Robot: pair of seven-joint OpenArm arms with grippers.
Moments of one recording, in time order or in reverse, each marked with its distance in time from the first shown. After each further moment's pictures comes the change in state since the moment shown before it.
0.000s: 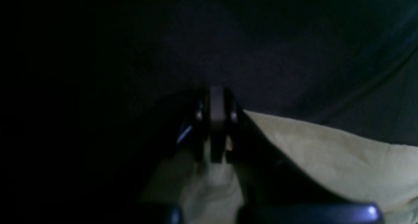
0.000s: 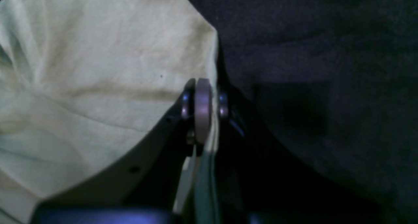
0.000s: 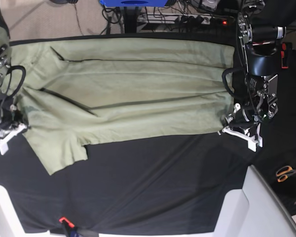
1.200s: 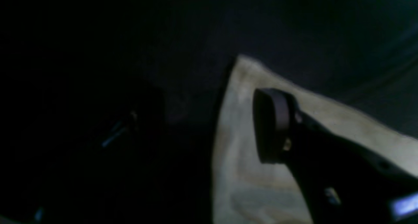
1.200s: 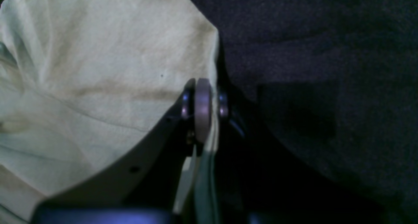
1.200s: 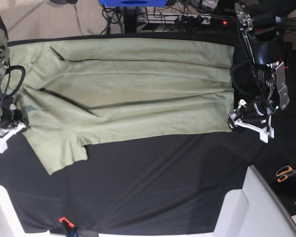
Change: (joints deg) left arm 4.6 -0.9 -7.6 9.8 1.5 0.5 9.0; right arm 0.8 1.5 0.0 -4.3 0.9 0.5 0.8
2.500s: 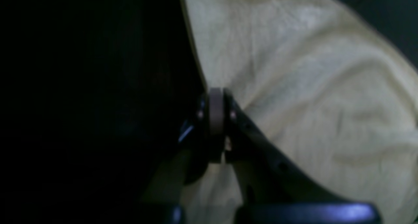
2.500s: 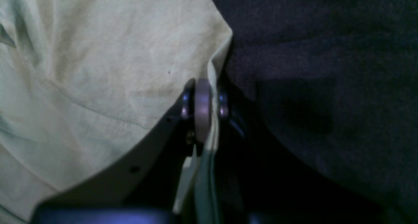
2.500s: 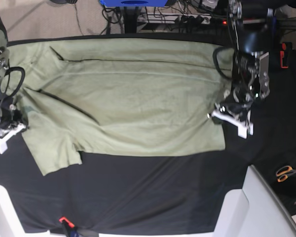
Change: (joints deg) left arm 8.4 3.8 6.9 4.3 -2.8 -3.3 -12.1; right arm 0.6 0.0 0.0 -0.2 -0.3 -0.4 -0.7
